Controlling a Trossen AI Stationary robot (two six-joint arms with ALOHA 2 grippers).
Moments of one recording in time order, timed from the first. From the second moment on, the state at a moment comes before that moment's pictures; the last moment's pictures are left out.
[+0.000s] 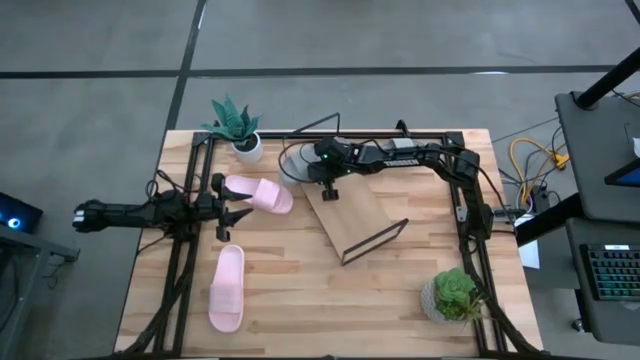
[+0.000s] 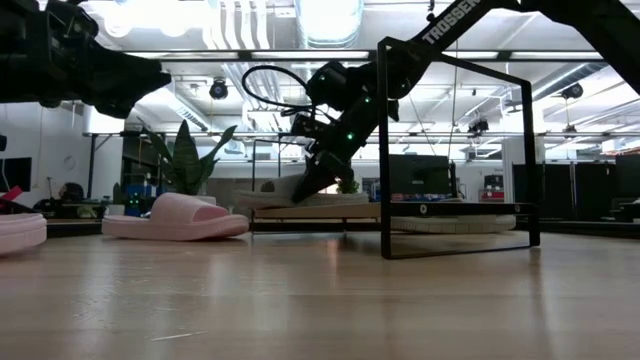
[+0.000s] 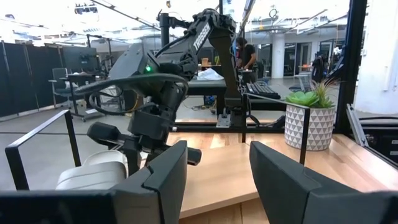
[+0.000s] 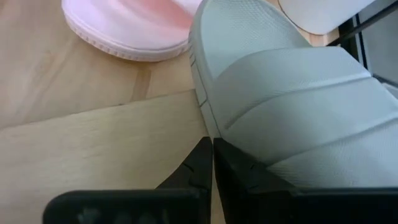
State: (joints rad) left arm -0.02 0.11 0.01 0.19 -0.17 0.06; right arm -0.35 2.07 1.45 -0.21 -0.10 -0.56
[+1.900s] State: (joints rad) left arm -0.02 0.12 0.01 0.19 -0.17 0.06; right arm -0.71 1.84 1.37 -0.97 0.29 0.06
